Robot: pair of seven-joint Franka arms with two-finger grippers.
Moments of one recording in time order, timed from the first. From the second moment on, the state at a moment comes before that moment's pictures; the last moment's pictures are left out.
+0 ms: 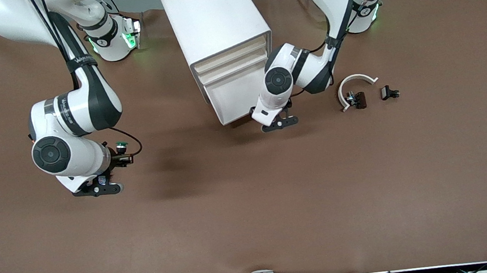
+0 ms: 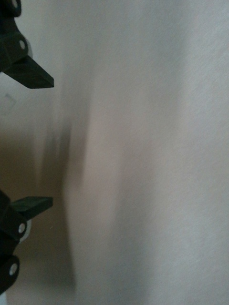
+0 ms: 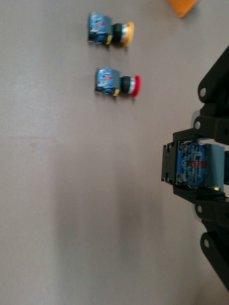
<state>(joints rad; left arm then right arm) -0.86 0.53 0.08 -1.91 -0.28 2.31 -0.76 0.23 0.41 -0.02 -1.70 -0.02 1.90 0.22</state>
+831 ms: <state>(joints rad) -0.86 0.54 -0.10 -1.92 -0.31 2.31 -0.87 0.16 0.42 -0.01 -1.98 -0.02 2.33 0.10</state>
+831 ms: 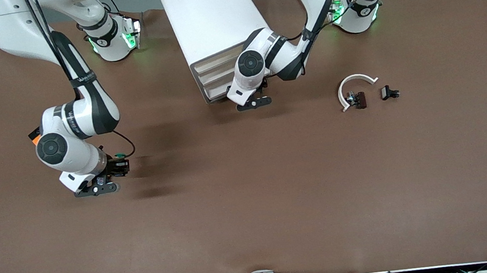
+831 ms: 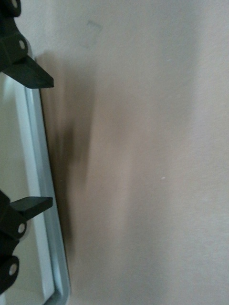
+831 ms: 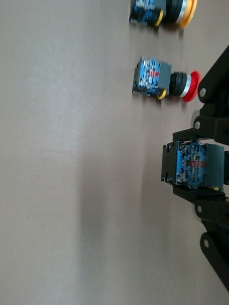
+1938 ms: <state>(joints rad) -0.74 0.57 -0.13 -1.86 -0.33 2.32 -0.88 0.14 0.53 -0.01 -2.01 -0.02 2.47 0.10</state>
